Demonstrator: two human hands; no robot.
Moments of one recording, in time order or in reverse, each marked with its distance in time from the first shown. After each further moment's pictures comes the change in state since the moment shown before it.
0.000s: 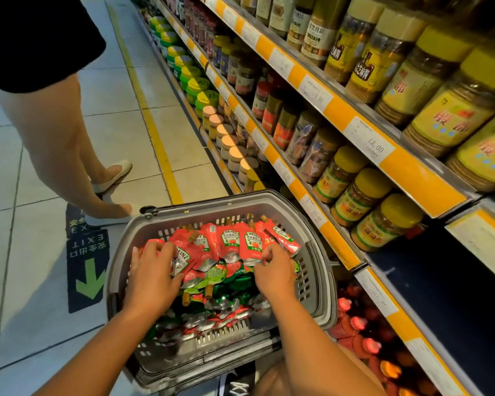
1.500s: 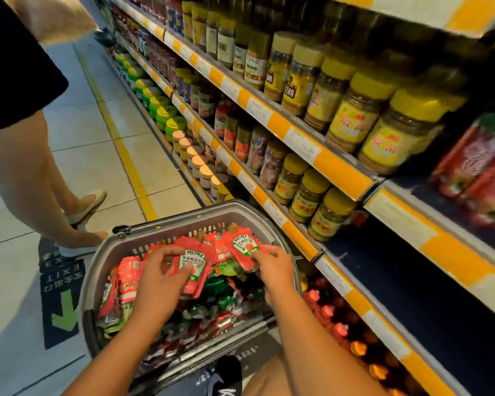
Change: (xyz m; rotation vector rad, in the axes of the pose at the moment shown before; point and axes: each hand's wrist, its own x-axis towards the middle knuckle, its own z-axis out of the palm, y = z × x) left_hand -0.049 0.104 -0.045 -0.975 0.106 -0.056; right_hand -0.020 0.011 -0.073 0.754 0.034 0.261
